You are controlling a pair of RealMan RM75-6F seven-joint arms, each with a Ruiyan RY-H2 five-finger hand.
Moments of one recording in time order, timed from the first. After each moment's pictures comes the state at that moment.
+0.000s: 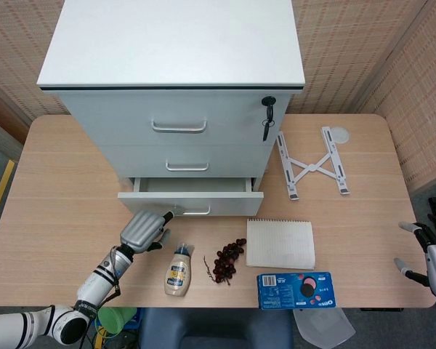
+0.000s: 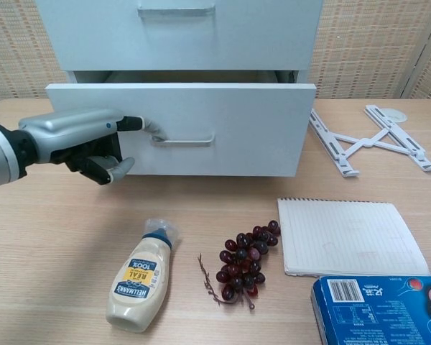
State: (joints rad) left arm -0.72 -1.44 -0.10 -1.71 1.17 1.02 0.38; right arm -0.01 -1.08 0.06 -1.59 -1.50 1.55 0.02
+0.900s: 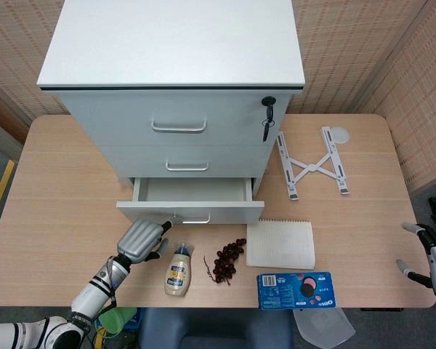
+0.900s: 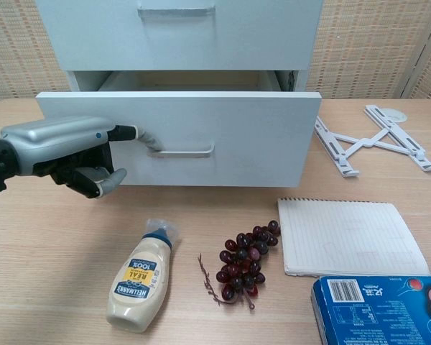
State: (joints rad) left arm -0.68 -1.40 -0.06 -1.82 1.17 1.05 0.45; right arm -0.02 -1.08 0.06 -1.58 -1.50 1.56 0.04
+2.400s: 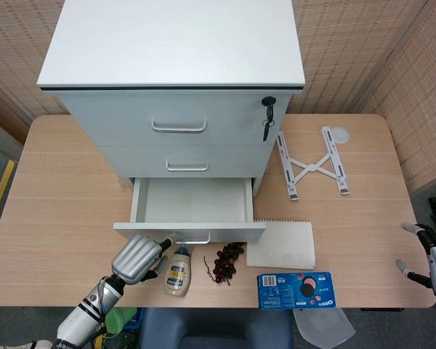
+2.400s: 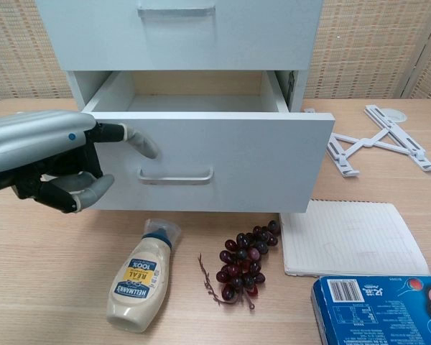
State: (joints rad) left arm -0.59 -1.34 0.02 -1.99 1.37 1.16 0.48; right arm -0.02 -1.09 0.06 -1.56 -1.51 1.57 0.05
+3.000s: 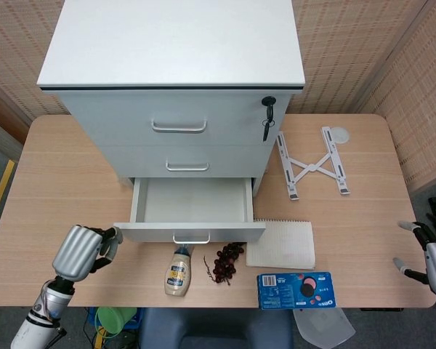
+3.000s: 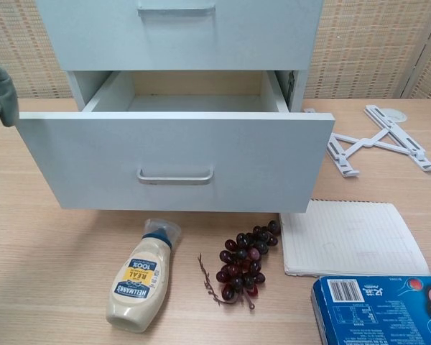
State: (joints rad) left arm -0.39 -1.21 0.03 -1.87 1.56 1.46 0.26; right arm 0.00 -1.09 0.07 -1.57 -1.47 1.51 0.05
